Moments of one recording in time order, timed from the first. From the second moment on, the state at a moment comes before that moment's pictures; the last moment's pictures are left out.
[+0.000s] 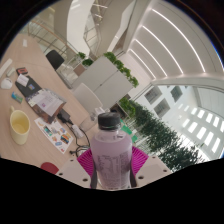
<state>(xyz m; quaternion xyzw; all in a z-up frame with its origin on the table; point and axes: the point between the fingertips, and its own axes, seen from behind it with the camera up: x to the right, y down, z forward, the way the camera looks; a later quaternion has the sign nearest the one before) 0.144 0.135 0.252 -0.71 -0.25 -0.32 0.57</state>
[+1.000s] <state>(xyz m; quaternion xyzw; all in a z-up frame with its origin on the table) 0.014 0.174 0.233 -0.69 -0.25 -0.23 0.64</state>
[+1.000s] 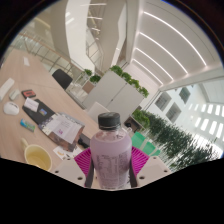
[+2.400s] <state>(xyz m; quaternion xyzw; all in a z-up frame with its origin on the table) 0.029 -0.085 0.186 -0.84 -0.05 -0.03 0.54</state>
